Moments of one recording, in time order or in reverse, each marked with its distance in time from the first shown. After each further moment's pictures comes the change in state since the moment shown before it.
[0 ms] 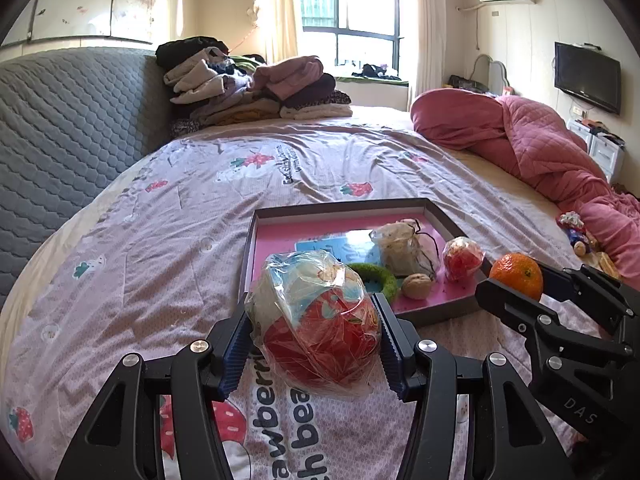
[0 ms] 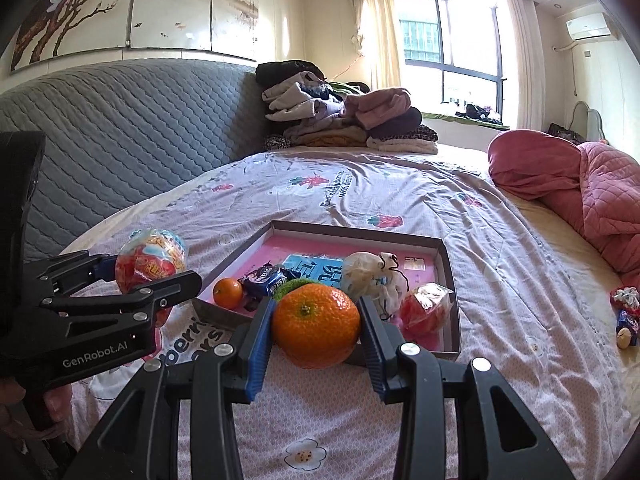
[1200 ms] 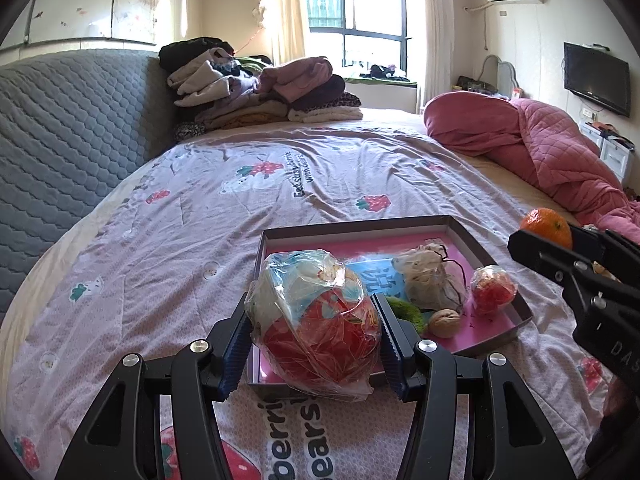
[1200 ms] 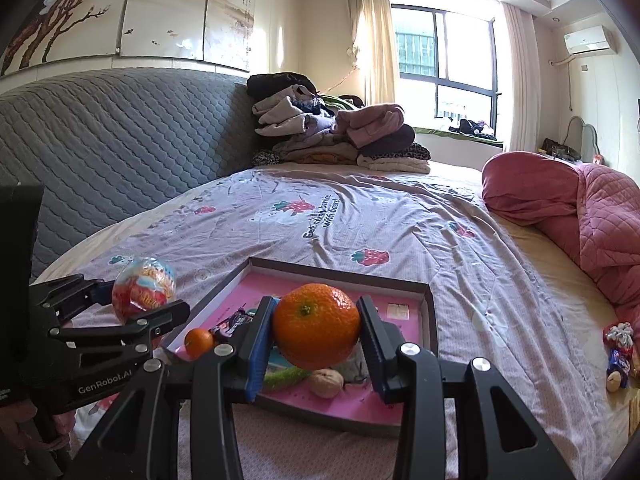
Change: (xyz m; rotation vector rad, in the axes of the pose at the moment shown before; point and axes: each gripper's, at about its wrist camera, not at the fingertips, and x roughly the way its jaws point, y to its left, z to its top) left arm 0.043 0.012 0.033 -0.005 0.001 0.030; right arm 0.027 -0.022 0.051 -0.016 -0.041 -0.038
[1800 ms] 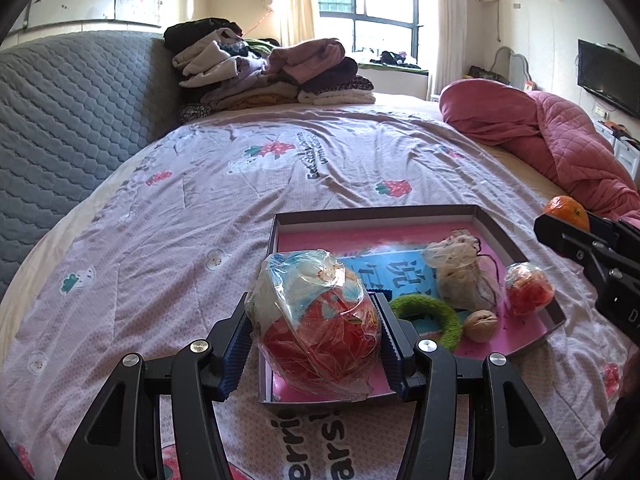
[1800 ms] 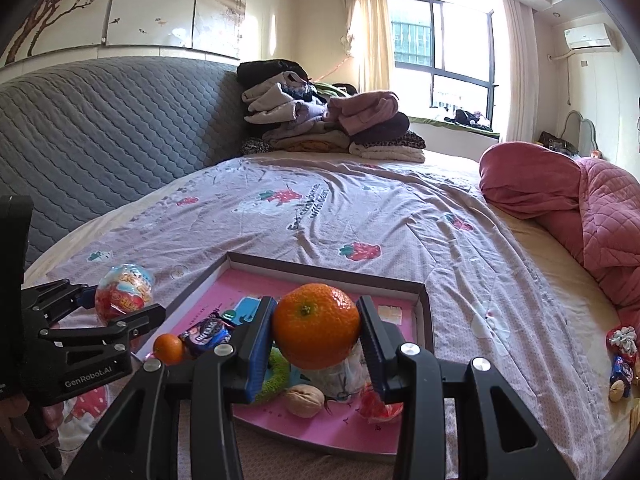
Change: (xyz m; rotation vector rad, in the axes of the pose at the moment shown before) left arm 0.045 0.018 0.001 -0.019 0.060 0.025; right arm 0.041 -0.013 0.003 0.001 0.048 -0.029
